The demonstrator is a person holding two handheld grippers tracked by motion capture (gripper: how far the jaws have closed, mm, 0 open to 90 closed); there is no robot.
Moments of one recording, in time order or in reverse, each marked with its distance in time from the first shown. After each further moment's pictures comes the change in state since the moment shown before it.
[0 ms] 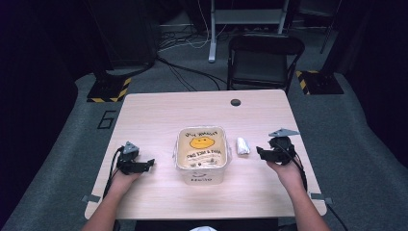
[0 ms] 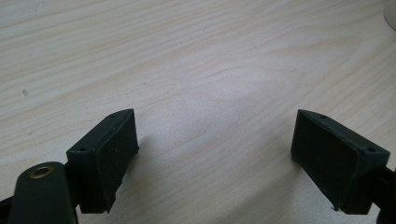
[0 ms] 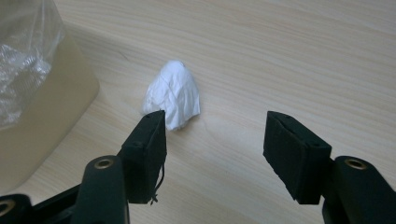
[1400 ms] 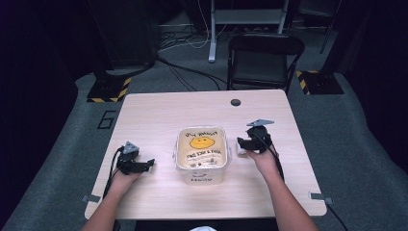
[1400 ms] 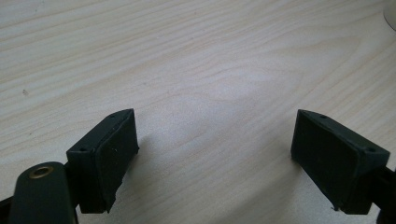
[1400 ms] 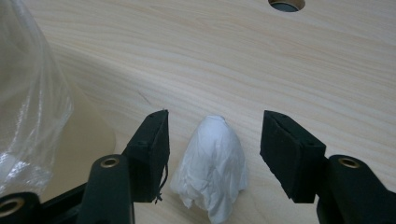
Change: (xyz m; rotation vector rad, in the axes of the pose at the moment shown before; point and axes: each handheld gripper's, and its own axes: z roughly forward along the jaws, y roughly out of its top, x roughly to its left) left arm 0.000 0.000 0.000 0.000 0.000 0.000; right arm 0.031 0.035 0.064 -0.006 0.028 0.002
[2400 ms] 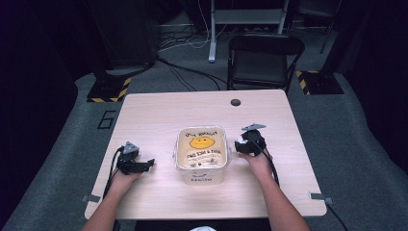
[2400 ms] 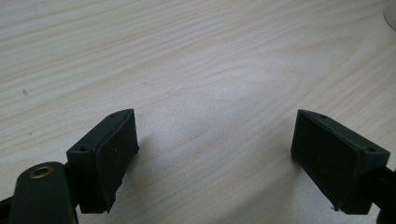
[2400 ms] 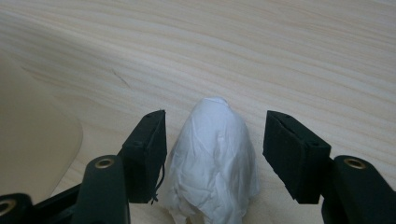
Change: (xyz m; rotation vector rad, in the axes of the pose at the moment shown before) left arm 0.000 0.000 0.000 0.000 0.000 0.000; right arm 0.004 -0.017 0.035 0.052 -0.053 0.012
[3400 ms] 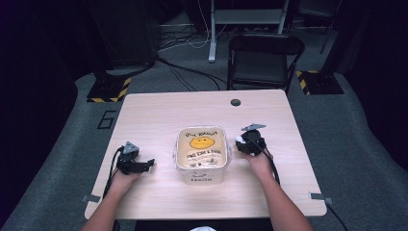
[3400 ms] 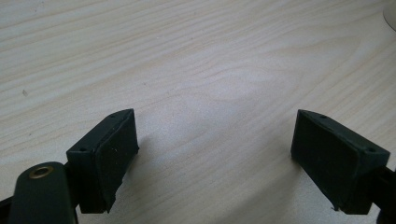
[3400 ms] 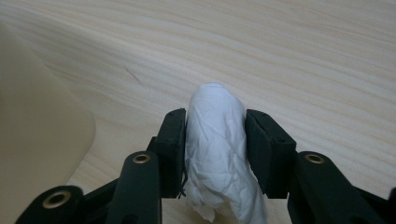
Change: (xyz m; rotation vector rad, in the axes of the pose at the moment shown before) left arm 0.001 0.000 0.000 0.000 -0.002 0.005; right arm 0.000 0.002 -0.005 0.010 0.041 -0.017
